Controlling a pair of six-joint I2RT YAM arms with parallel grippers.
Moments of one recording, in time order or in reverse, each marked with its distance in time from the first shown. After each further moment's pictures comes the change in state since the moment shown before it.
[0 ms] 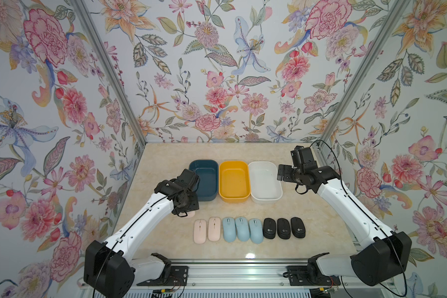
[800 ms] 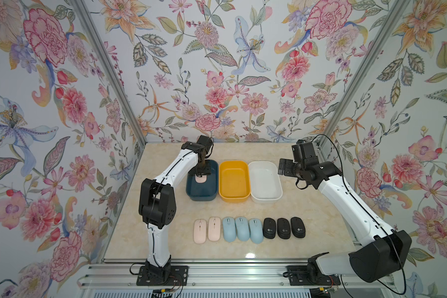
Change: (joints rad) left arm 0.094 0.743 0.732 -0.017 -0.017 0.198; right arm 0.000 0.022 0.069 -0.008 0.043 -0.001
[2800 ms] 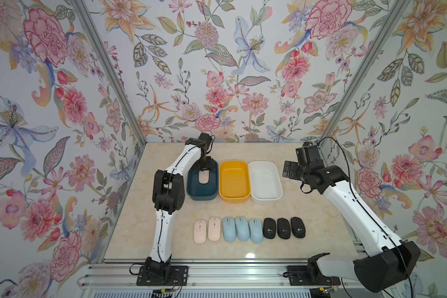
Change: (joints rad) left arm 0.049 0.190 0.212 -0.013 0.025 0.094; right arm 0.000 -0.076 -0.029 -0.045 0.060 0.023
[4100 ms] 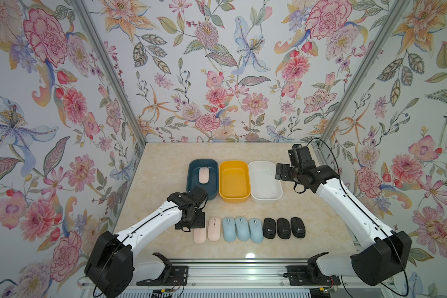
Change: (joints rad) left arm -0.292 -0.943 -1.236 0.107 0.037 -0.301; right arm 0.039 0.054 -0.034 0.055 -0.067 -0.034
